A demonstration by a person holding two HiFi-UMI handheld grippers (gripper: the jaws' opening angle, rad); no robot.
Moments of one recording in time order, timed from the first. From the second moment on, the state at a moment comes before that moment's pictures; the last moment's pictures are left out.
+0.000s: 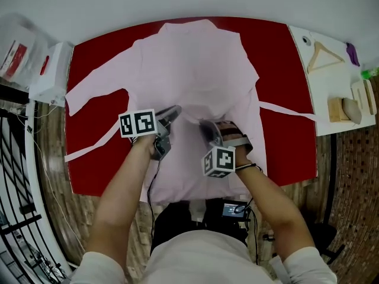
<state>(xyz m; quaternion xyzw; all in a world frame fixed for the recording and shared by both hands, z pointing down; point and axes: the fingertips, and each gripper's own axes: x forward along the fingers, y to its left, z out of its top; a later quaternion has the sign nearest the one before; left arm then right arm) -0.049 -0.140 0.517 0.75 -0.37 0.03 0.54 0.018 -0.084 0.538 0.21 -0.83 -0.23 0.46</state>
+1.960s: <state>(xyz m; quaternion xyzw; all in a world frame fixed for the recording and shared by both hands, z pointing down) -0.117 -0.019 0.503 0.81 -0.35 0.09 0.46 0.030 -0.081 0.565 0.37 -0.78 -0.04 0.51</state>
